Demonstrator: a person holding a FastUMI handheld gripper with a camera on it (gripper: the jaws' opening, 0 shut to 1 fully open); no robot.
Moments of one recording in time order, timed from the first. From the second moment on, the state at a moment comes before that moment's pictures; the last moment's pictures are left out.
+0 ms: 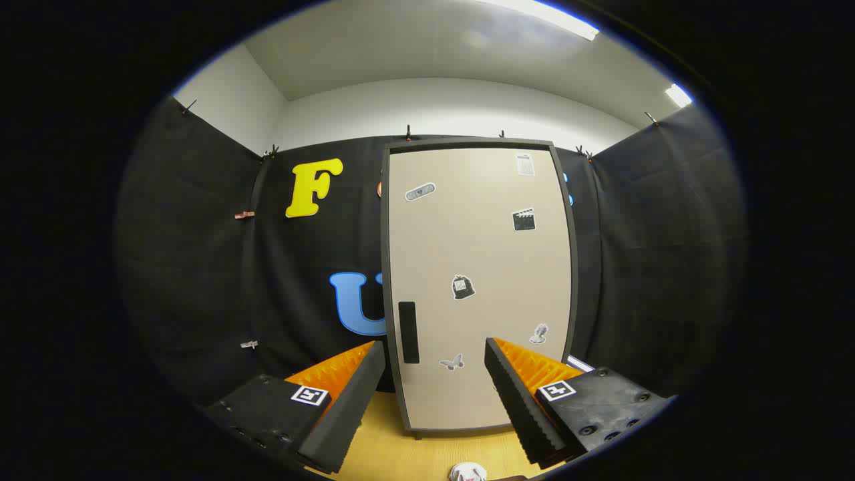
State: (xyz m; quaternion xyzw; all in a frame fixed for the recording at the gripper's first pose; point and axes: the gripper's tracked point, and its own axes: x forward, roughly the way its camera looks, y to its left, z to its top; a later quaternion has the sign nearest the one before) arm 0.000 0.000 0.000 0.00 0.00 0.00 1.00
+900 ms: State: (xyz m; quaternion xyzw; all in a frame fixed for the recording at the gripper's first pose) arm 0.043 0.008 -0.017 0.00 0.02 0.01 1.00
